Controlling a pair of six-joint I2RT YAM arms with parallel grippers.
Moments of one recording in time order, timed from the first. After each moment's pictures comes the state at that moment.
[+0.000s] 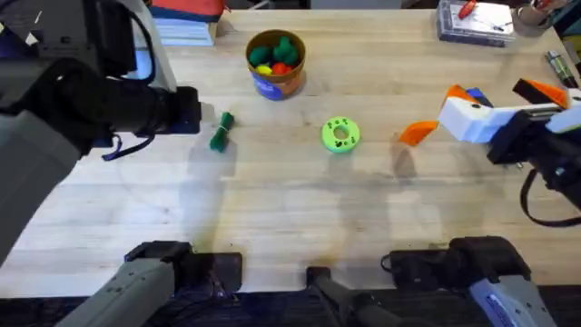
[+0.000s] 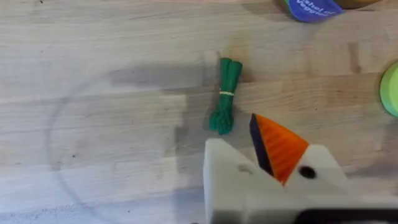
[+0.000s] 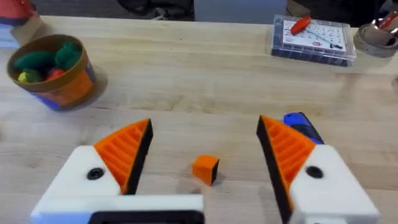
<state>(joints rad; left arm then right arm) -0.01 1.06 0.86 -0.83 0.14 -0.02 0.00 0.39 0.64 -0.62 -0.03 -0.01</state>
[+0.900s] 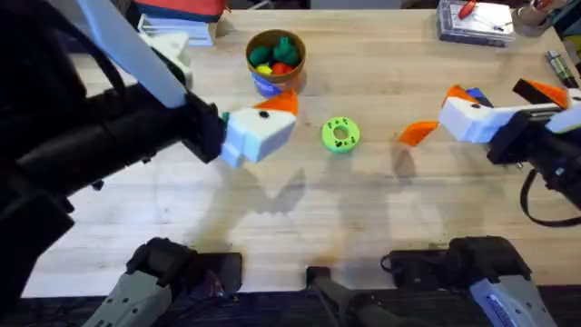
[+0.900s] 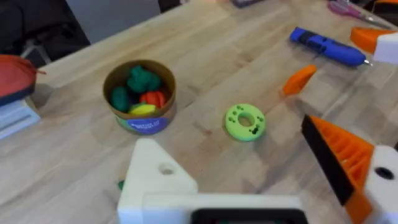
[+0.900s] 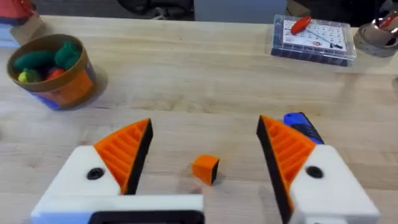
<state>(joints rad) -0.32 0.66 0.87 -0.63 0.40 0.10 0.00 0.39 0.64 -0.62 -0.03 -0.01</state>
